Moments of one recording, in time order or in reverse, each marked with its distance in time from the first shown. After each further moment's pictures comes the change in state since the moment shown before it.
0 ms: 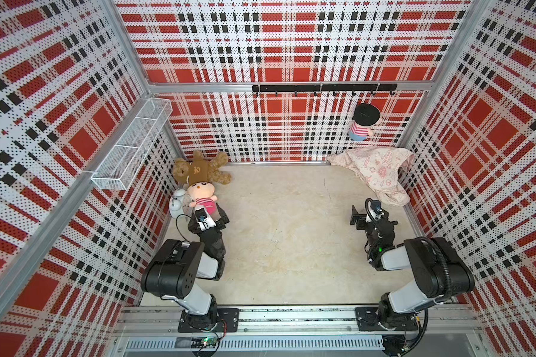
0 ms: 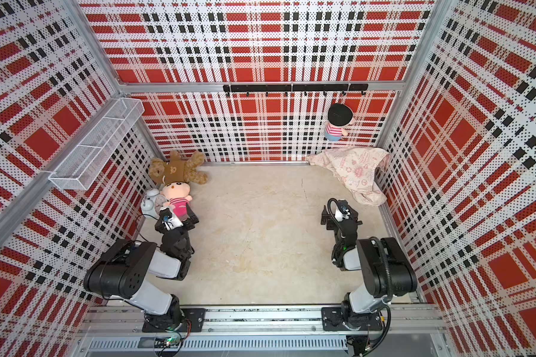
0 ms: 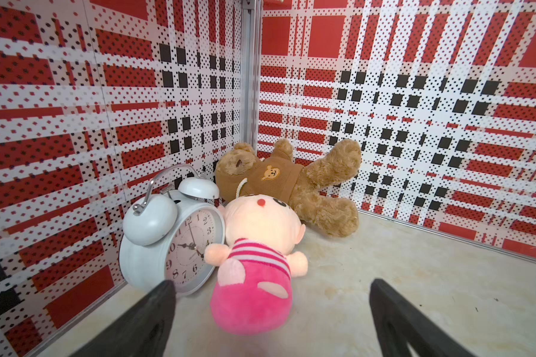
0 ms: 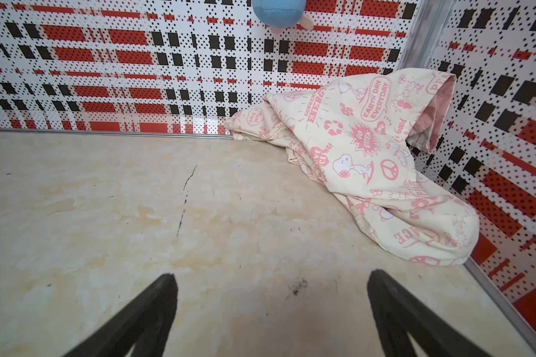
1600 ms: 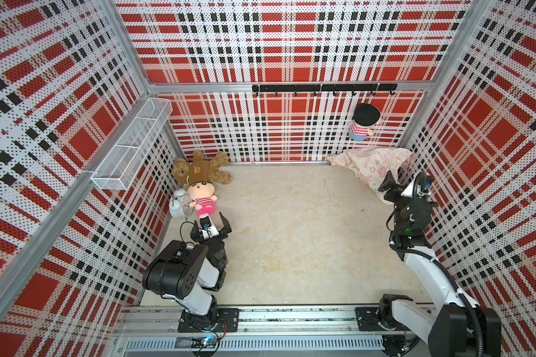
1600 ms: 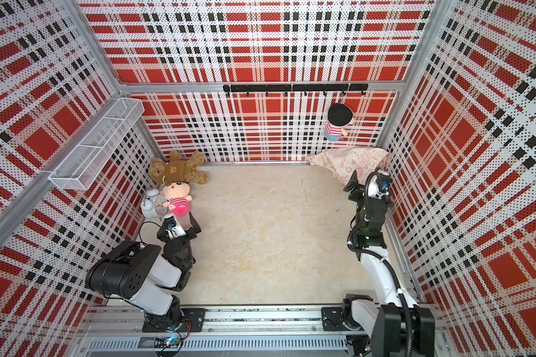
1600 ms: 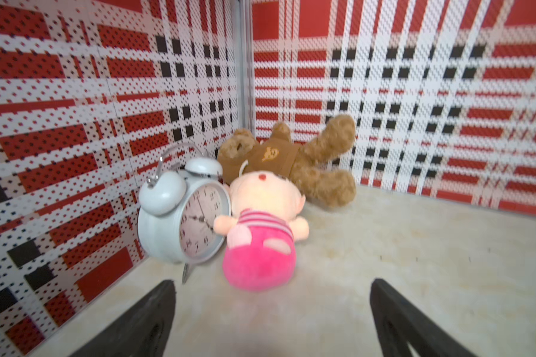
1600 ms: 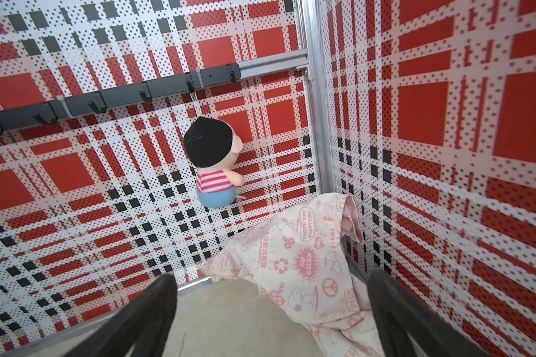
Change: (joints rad) left arm -0.105 -0.006 -0.151 0.091 -0.087 0.085; right arm -0.138 -0.461 0.431 -0.657 0.066 0.243
